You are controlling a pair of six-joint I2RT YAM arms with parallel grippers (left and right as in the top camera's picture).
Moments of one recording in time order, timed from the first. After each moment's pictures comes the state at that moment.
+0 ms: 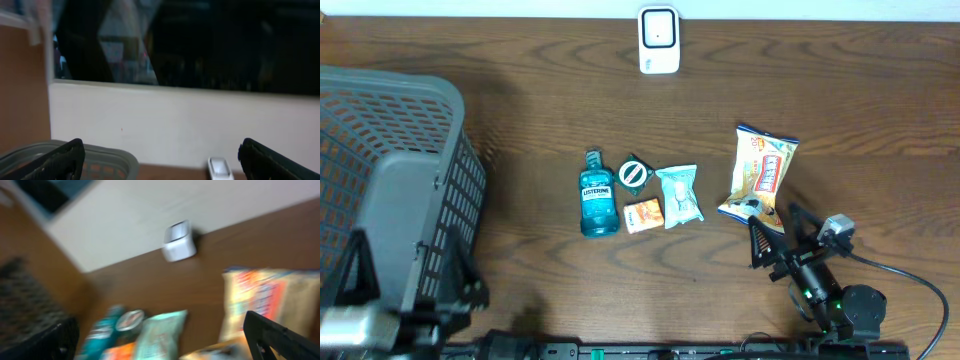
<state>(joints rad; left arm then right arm) -0.19 0.16 0.95 -0.49 -0.21 -0.07 -0.04 0.01 0.01 -0.03 -0.52 0.55</state>
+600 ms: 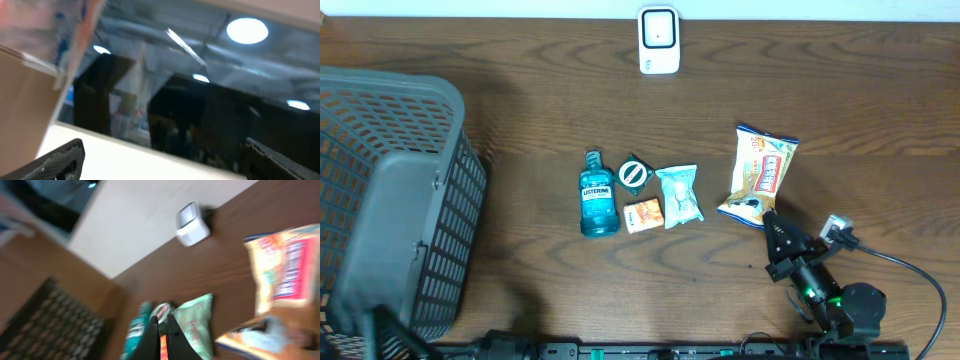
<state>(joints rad) -0.18 0.01 0.95 -0.29 -0.28 -0.17 -0.04 0.03 0.02 -0.07 -0.51 0.74</state>
